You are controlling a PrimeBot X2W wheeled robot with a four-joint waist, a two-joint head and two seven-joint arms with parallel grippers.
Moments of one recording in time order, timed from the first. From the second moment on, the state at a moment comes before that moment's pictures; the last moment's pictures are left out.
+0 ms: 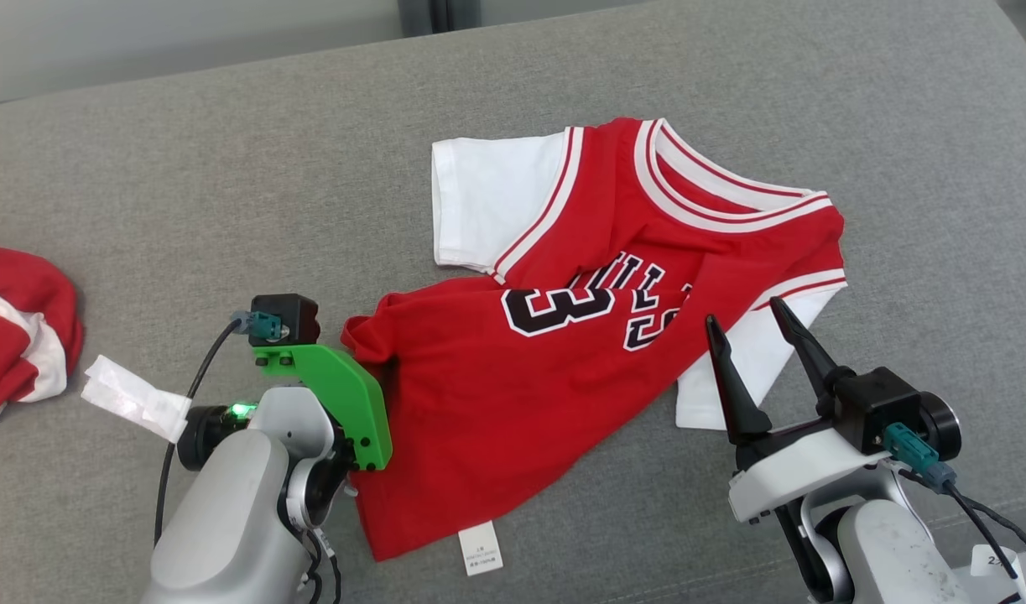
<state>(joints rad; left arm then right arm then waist) -0.45 0.14 -0.40 0.49 -0.56 0.05 0.45 -0.13 -0.07 0.15 0.11 0.11 0.13 -0.17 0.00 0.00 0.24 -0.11</state>
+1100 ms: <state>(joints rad) -0.75 0.22 -0.34 0.82 -0.43 0.04 -0.15 -0.16 -0.07 0.14 0.10 0.11 0.13 -0.17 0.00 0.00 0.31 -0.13</state>
